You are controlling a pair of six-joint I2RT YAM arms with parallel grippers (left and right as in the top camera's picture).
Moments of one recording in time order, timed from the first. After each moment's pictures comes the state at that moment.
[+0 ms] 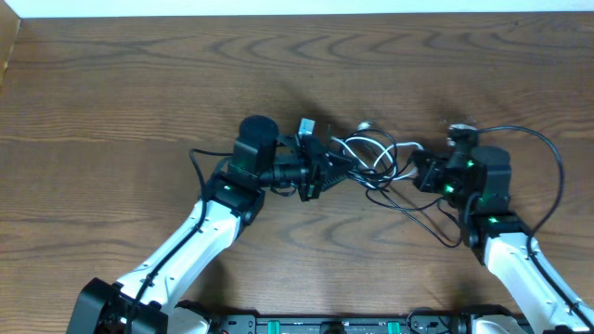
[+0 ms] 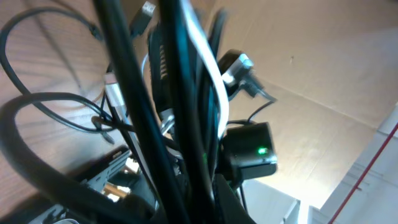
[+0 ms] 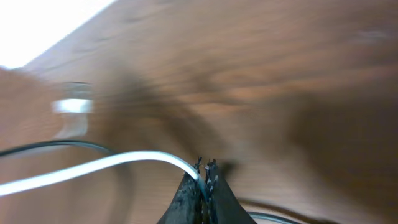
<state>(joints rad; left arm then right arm) -0.46 1.40 0.75 0.26 0.92 -1.61 0.05 1.23 0.46 0.14 -0.31 0.44</state>
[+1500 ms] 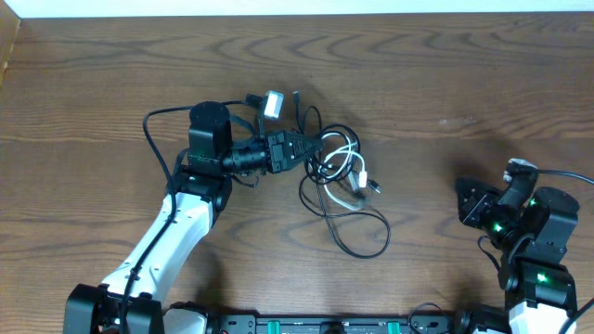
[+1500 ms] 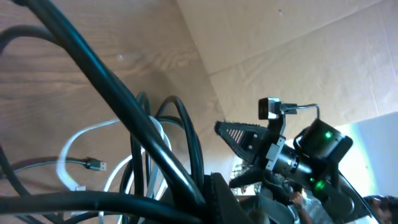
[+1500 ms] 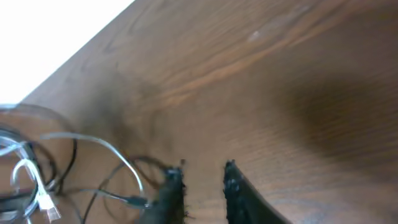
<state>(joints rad) -0.22 1.40 0.75 0.26 1.08 -0.74 -0.24 0.71 0.45 -0.40 -0.49 0.38</state>
